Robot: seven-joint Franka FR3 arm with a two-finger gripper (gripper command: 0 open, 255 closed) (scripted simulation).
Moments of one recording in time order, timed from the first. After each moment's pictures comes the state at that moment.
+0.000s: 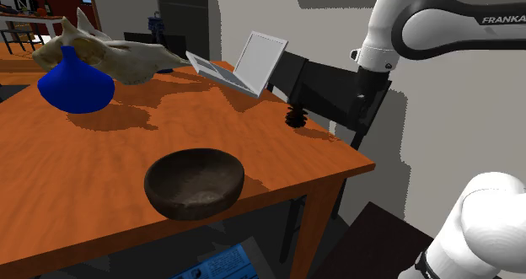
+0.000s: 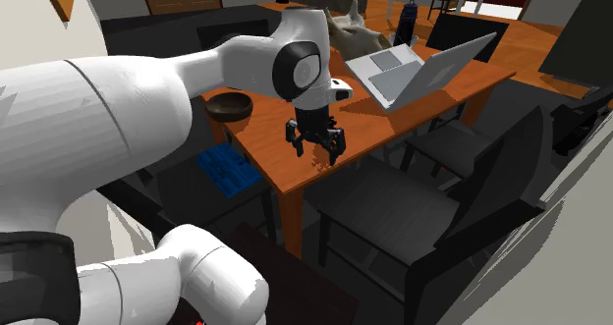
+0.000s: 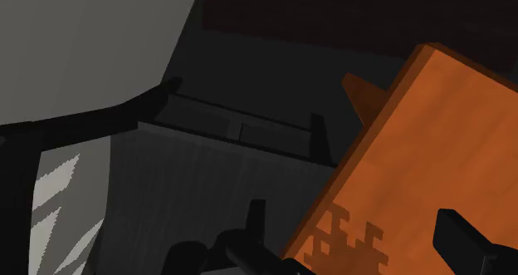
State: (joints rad) arm 0.01 -0.75 -0.02 -2.43 -0.10 1.72 -0.10
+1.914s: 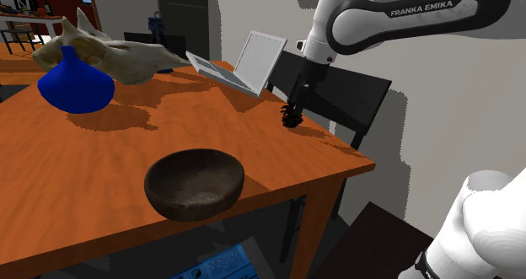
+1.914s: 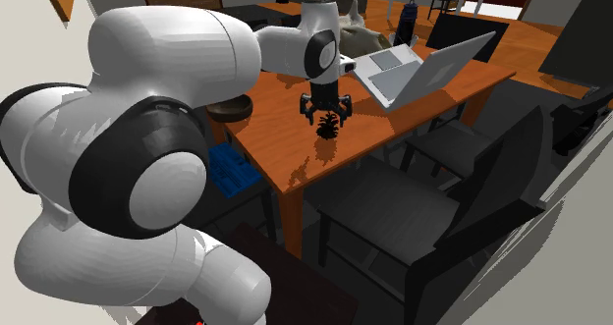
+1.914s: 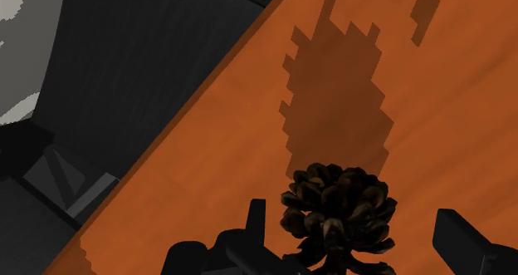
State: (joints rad) arm 0.11 -0.35 -0.02 -2.16 -0.04 1.97 -0.27
